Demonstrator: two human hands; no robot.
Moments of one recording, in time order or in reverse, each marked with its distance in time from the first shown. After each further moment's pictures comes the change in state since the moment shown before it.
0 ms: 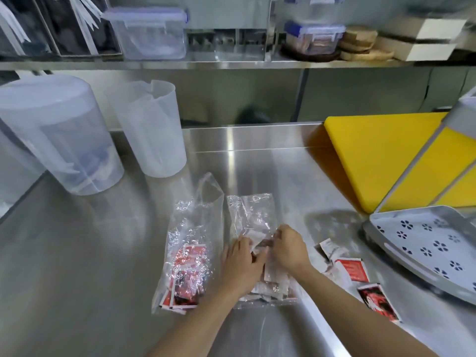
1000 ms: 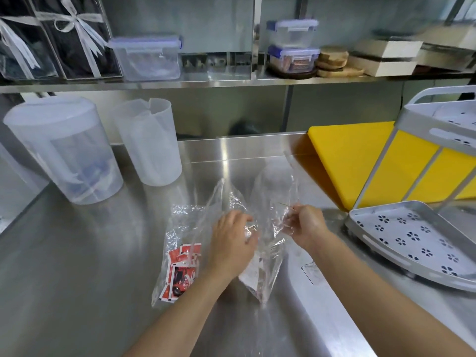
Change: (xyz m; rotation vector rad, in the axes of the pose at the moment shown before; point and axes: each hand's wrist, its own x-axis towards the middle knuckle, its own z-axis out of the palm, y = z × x) left_hand -0.027 0.042 -0.048 0.097 0.319 0.394; right_hand -0.016 -0.029 -0.082 1.219 0.069 0.428
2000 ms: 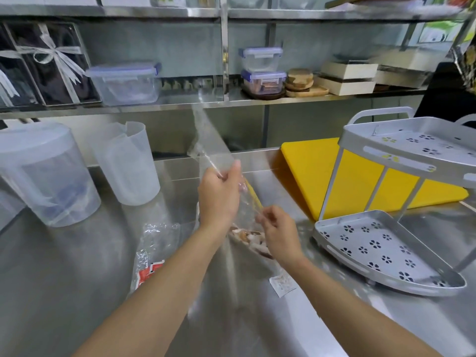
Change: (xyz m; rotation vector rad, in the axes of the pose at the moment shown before) left_hand 0.078 0.122 -0.045 -0.702 0.358 -0.355; right_hand -0.015 -0.012 -0.039 -0.630 -0.154 -0.805
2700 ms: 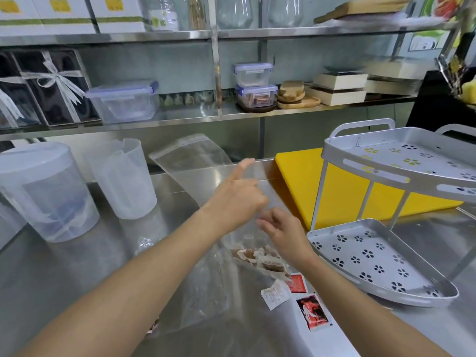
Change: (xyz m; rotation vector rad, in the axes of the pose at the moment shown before) left_hand -0.002 0.040 0.018 1.492 -0.429 1.415; right_hand 0.016 -0.006 -0.051 -0.024 -0.147 -0.146
